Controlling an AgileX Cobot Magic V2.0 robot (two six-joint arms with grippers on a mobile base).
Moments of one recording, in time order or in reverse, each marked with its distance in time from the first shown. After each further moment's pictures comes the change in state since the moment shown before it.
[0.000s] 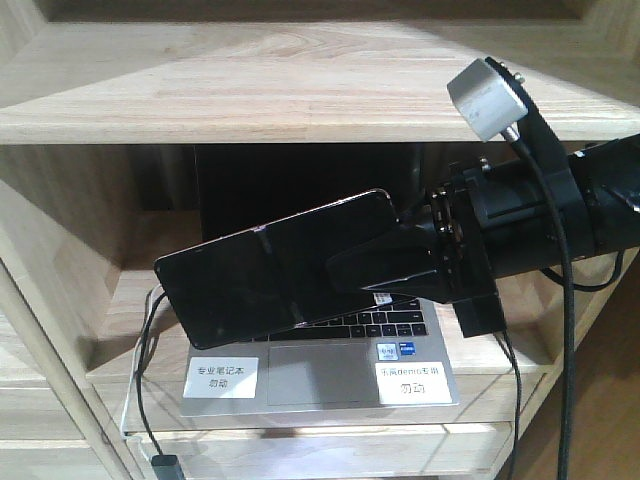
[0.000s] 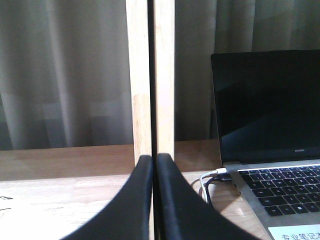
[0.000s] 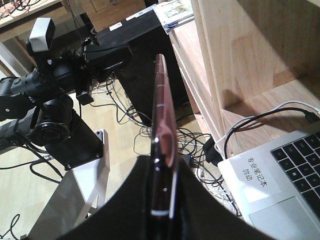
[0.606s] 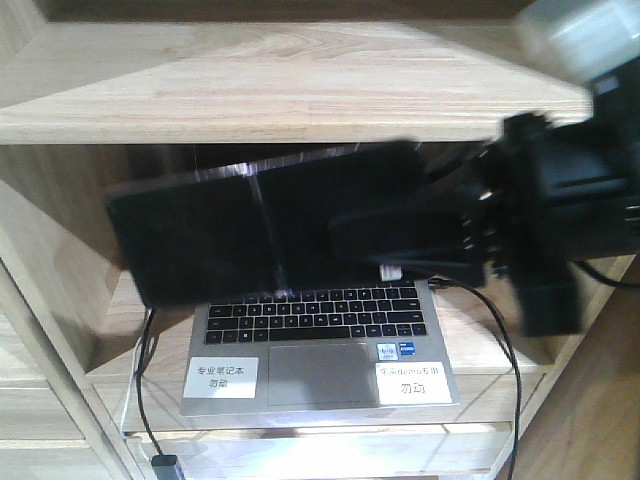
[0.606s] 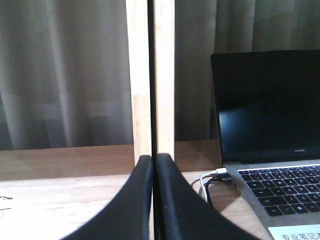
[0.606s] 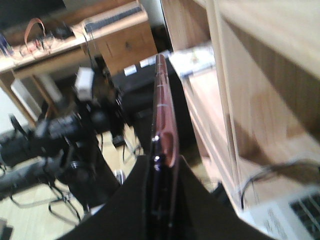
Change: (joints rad) left arm 0.000 0.000 0.000 0.000 0.000 0.000; right arm 0.000 -0.144 0.000 0.145 -0.010 0.022
